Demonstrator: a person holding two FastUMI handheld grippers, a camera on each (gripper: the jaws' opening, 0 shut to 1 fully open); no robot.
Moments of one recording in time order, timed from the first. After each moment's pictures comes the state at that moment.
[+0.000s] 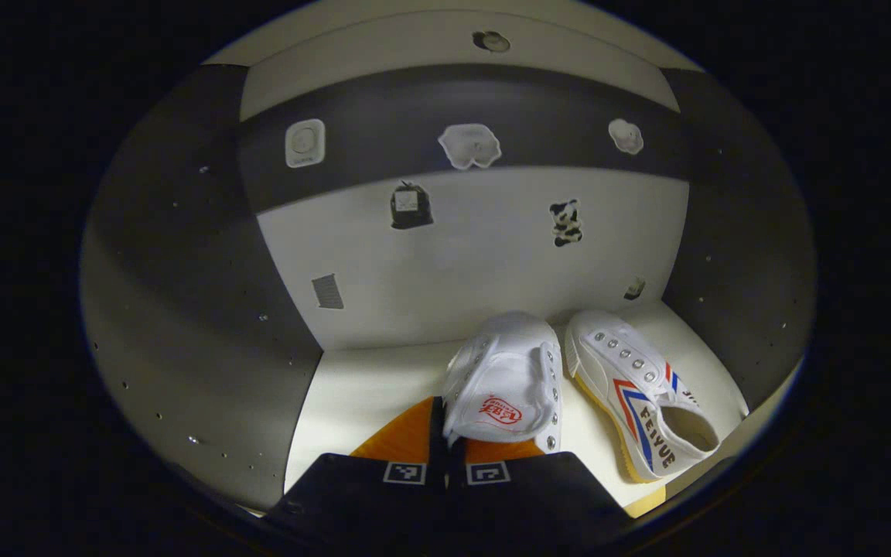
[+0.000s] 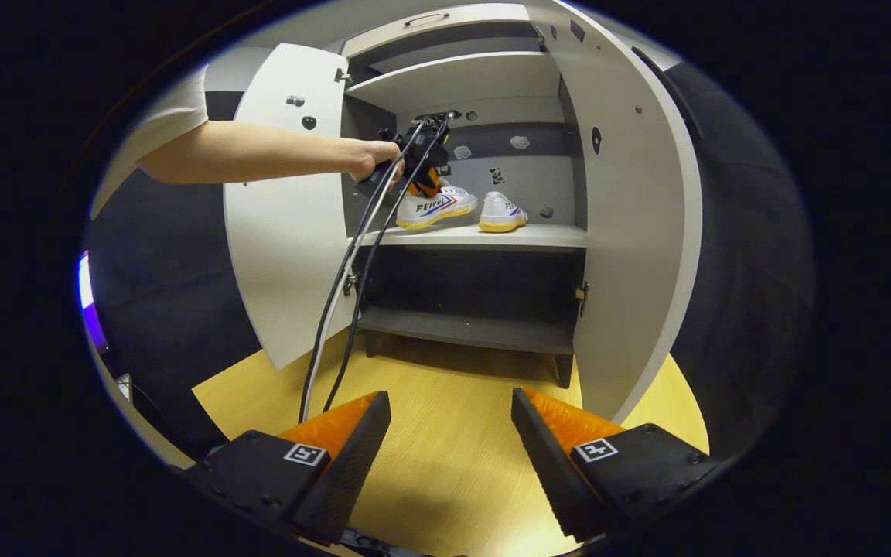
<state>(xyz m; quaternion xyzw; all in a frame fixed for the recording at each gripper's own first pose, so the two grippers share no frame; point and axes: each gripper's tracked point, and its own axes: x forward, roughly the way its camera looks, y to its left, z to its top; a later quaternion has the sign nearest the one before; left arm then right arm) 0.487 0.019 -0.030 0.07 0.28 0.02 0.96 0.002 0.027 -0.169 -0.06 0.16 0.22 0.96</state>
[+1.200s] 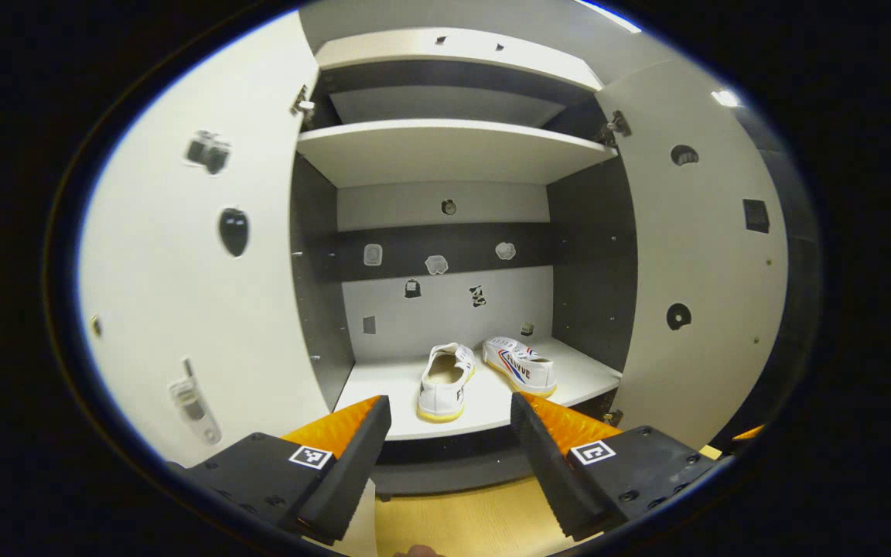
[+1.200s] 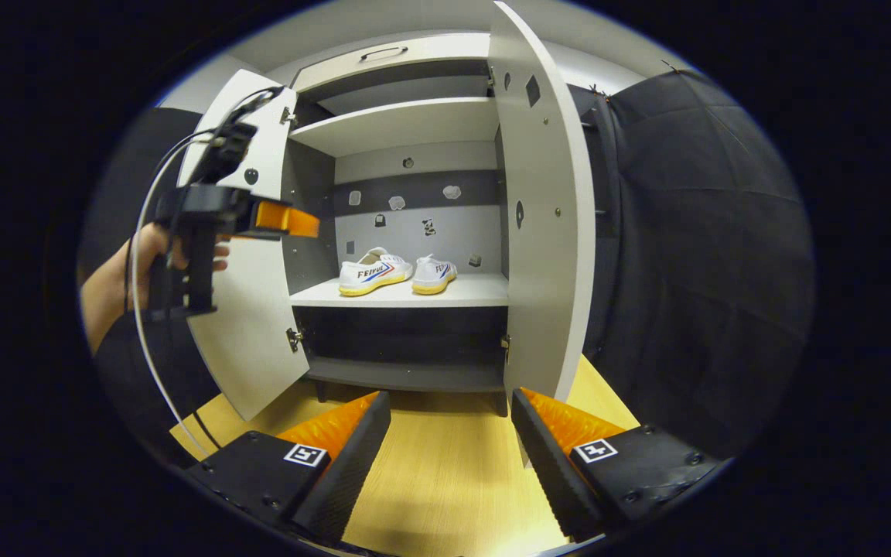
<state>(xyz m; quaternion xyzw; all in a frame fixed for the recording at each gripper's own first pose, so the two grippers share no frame) 0.174 0.006 0.039 0.04 0.03 -0.05 1.00 -0.005 -0.001 -0.066 -0.04 0.09 0.09 0.99</state>
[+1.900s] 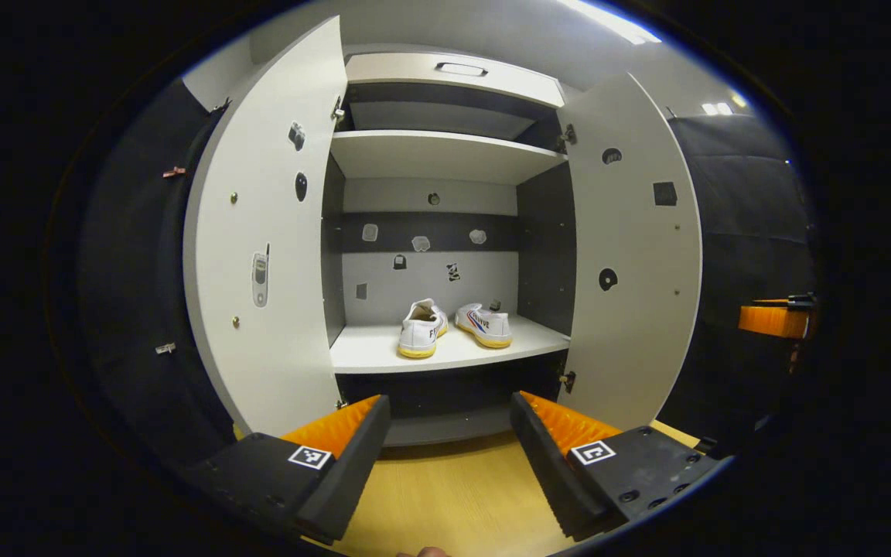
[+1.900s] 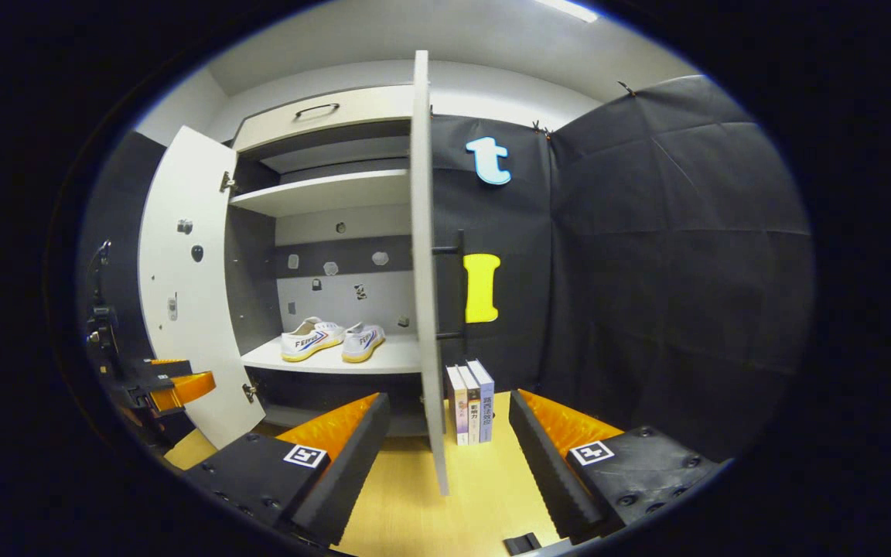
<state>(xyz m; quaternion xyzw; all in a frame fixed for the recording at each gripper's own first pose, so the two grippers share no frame) 0.062 -0.018 -0.027 0.00 0.04 -0.07 1.00 -0.013 -0.121 0.066 -0.02 0.02 0.00 1.00</state>
